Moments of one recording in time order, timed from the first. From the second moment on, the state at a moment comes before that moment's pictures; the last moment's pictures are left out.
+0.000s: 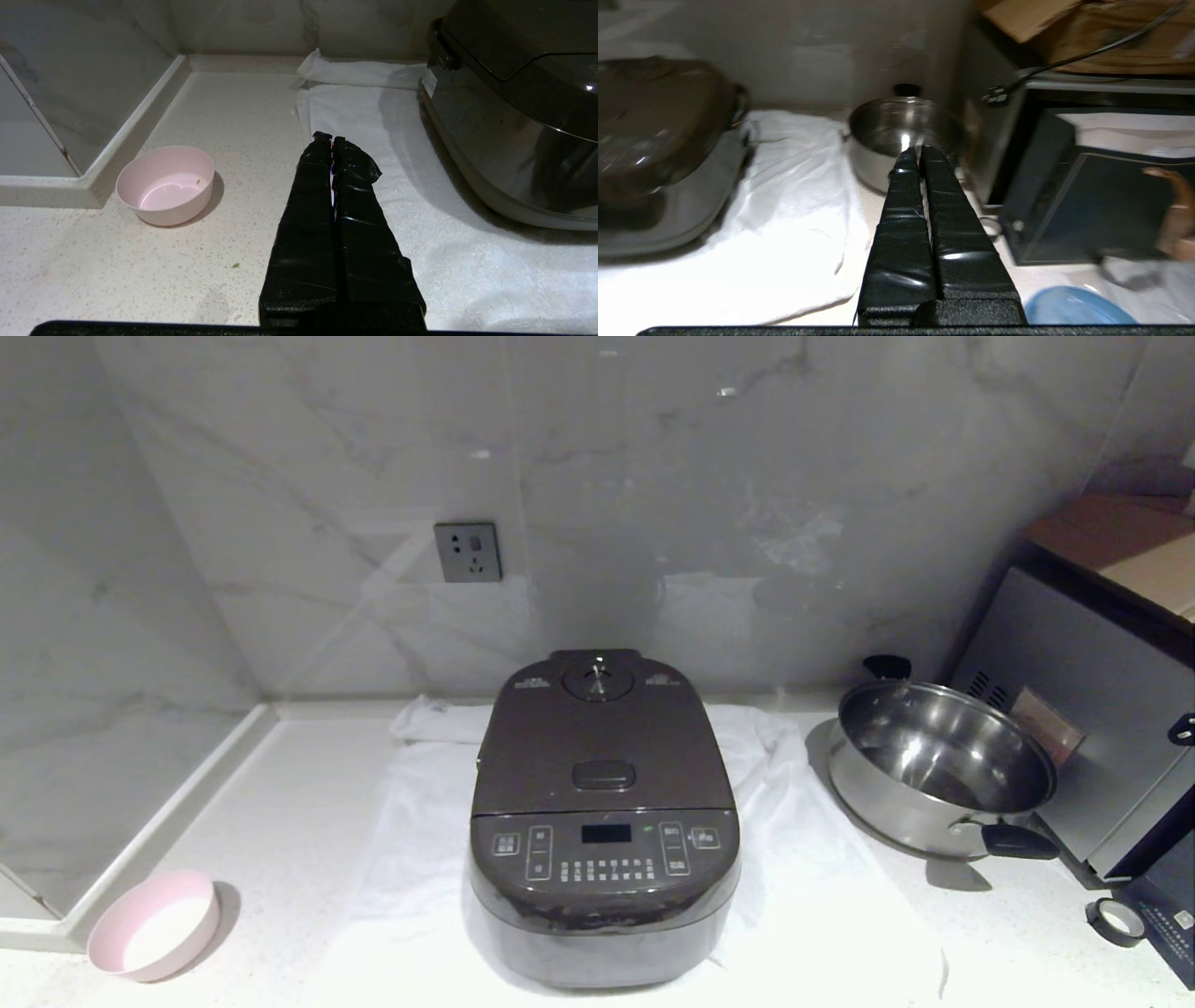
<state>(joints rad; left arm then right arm) 0.00 0.00 0.00 -0.04 0.00 0.00 0.00 0.09 -0.76 0.59 -0.07 -0.09</state>
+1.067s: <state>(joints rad) 0.00 0.00 0.00 -0.04 0.00 0.00 0.00 0.00 0.00 -0.06 0.00 -0.10</state>
